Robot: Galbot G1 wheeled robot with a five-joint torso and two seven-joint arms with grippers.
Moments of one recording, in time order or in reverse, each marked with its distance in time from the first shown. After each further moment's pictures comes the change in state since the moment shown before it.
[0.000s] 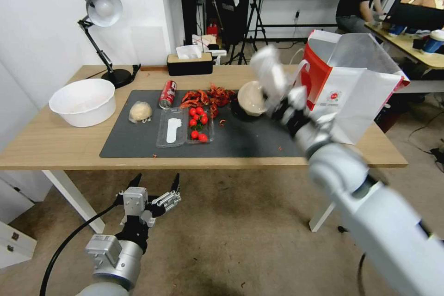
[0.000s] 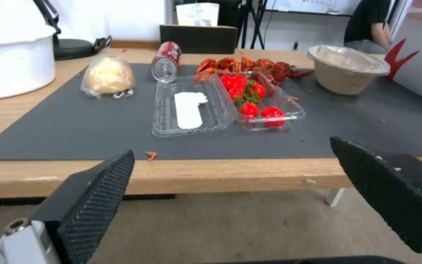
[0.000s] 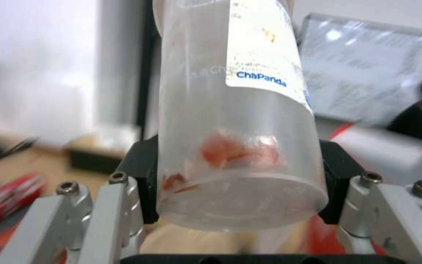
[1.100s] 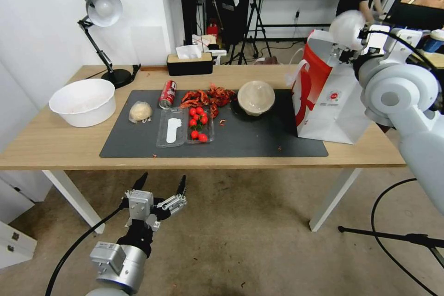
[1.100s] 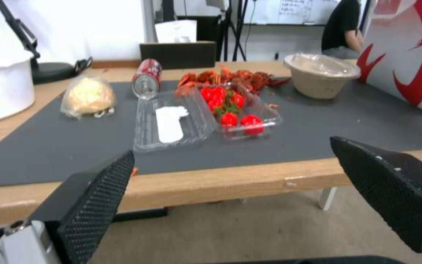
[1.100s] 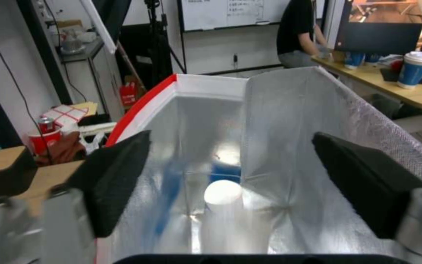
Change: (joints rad) left arm 0.022 -0.004 0.009 0.021 0.053 -0.101 0.080; right arm 0.383 -0.195 0.057 -0.162 0.662 -0.176 0.529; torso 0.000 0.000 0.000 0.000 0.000
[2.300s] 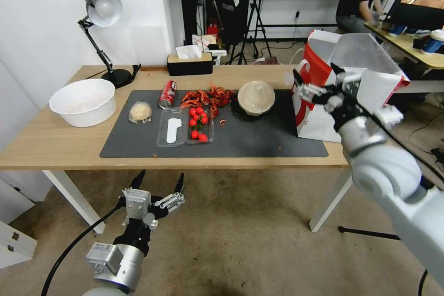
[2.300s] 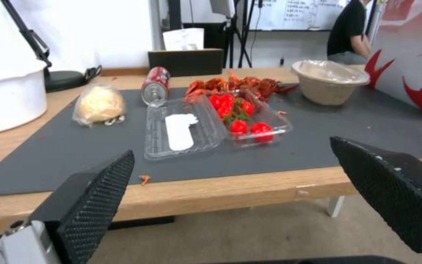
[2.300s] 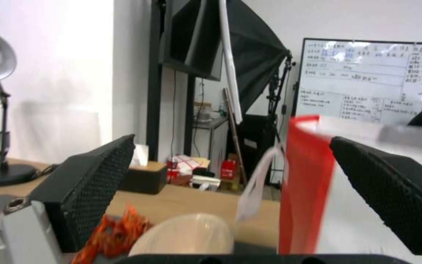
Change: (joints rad) left arm -0.006 0.001 -0.016 0.004 -0.002 -0.017 -0.009; right arm -0.736 -0.003 0.231 0.236 -0.568 0.611 -0.642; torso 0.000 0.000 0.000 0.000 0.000
